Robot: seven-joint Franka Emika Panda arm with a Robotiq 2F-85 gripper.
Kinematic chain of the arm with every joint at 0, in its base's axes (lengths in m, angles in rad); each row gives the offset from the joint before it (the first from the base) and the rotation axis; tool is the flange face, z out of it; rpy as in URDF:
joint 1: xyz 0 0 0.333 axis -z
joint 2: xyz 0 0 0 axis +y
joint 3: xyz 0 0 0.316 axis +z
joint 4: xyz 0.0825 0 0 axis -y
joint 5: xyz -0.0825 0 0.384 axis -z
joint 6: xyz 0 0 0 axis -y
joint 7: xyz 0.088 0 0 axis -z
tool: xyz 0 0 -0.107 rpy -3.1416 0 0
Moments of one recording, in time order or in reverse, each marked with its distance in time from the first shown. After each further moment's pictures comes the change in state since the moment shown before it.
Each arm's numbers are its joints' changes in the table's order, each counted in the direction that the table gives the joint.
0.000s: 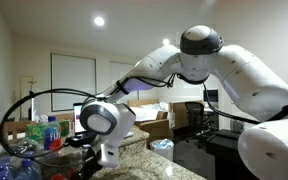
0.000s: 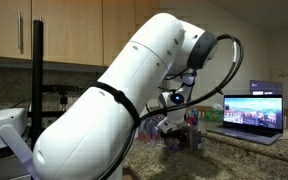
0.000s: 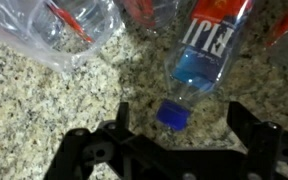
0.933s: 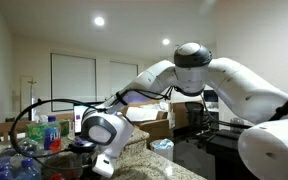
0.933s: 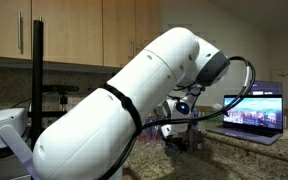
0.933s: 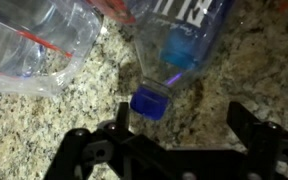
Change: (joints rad) arm 0.000 -0.161 -0.010 0.044 0.127 0.001 0.249
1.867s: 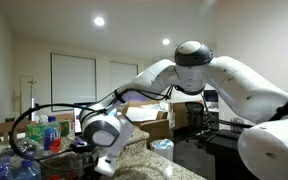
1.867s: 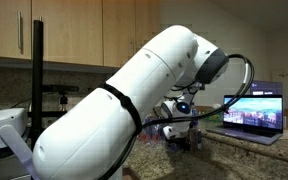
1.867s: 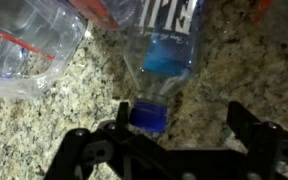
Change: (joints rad) arm 0.000 0.022 -0.006 -0.042 0.190 0.002 0.154
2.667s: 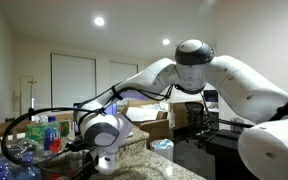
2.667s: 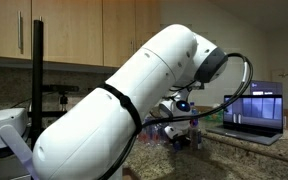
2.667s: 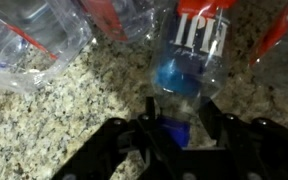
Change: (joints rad) arm 0.003 0.010 0.020 -0.023 0.197 0.004 0.014
